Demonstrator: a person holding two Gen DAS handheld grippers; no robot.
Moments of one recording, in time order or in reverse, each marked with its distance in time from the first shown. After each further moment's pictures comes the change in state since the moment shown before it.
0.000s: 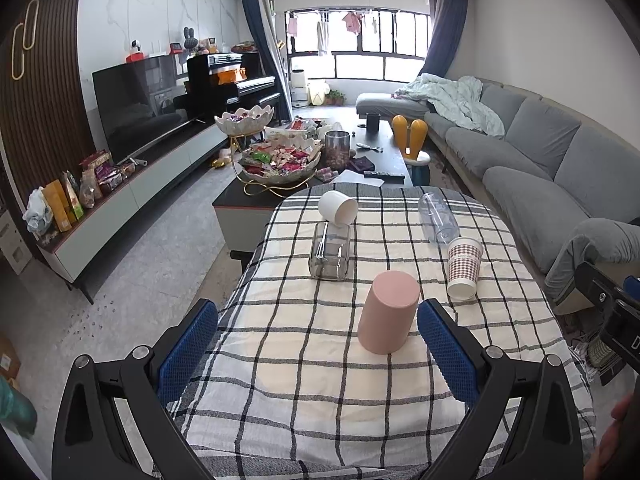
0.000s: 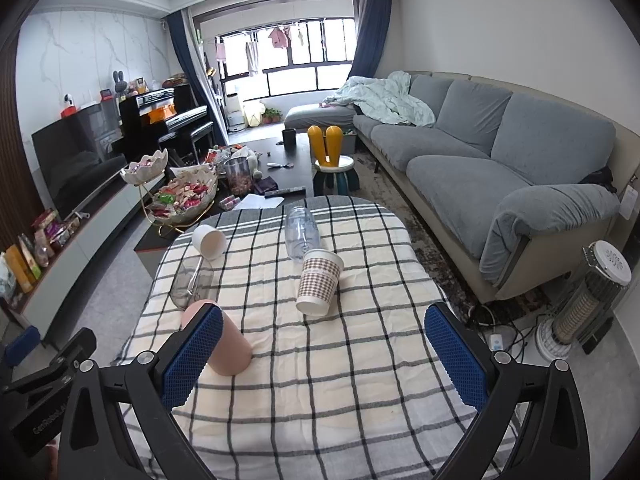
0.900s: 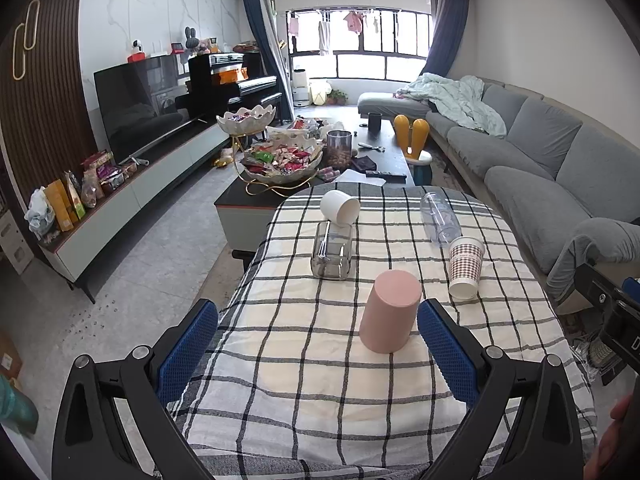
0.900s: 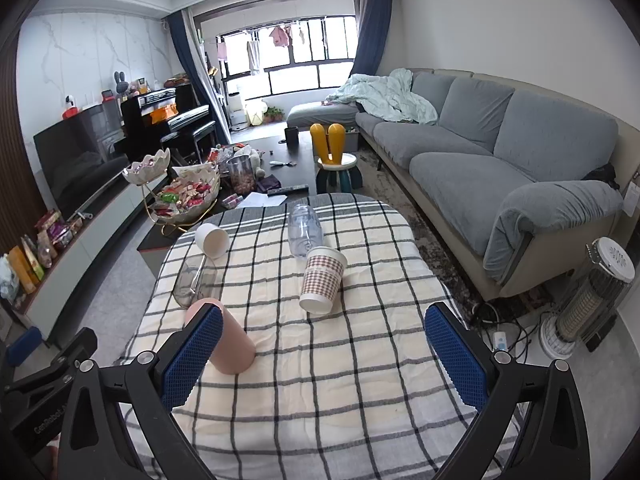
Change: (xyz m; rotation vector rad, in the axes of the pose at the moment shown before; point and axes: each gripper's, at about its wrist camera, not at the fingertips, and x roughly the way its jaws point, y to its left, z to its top) left arm 0.000 0.000 0.000 0.000 -0.002 0.004; right arm 0.000 0.002 0.000 0.002 -0.001 0.007
